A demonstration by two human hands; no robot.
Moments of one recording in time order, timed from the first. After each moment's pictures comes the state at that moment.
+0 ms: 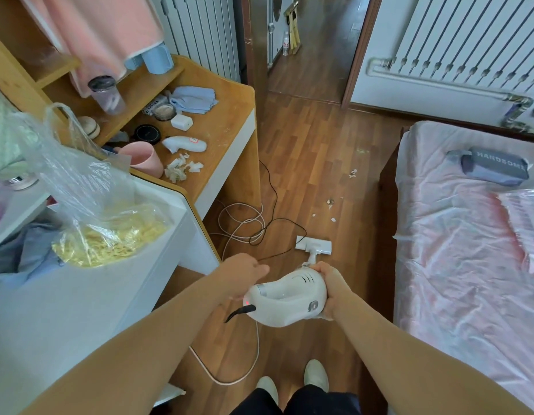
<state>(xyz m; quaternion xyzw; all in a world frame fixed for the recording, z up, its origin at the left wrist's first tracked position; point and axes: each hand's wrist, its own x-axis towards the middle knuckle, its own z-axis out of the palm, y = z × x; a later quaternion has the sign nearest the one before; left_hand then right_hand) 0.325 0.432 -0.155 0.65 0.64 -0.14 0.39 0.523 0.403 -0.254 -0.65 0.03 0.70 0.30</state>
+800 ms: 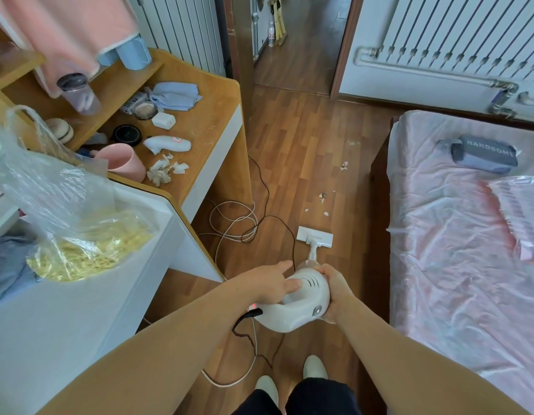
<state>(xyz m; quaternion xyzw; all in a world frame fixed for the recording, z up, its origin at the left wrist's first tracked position) 0.380 0.440 -0.162 0.69 0.51 -0.21 0.47 0.539 0.401 -0.273 -0.63 0.05 0.69 0.35</state>
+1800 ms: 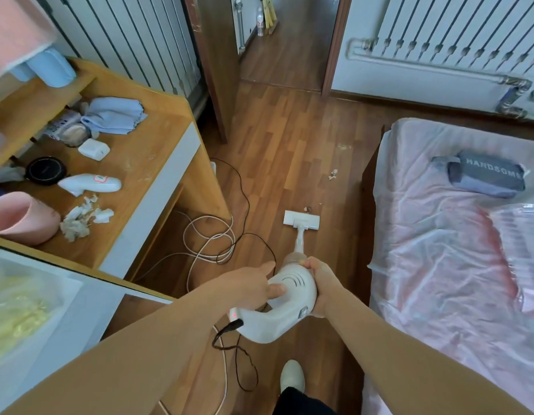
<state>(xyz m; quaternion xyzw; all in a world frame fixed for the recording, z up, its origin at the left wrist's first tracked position) 0.521 0.596 -0.176 0.68 0.53 -0.28 0.43 0.676 0.567 -0.272 -0.63 0.06 0.72 0.29</state>
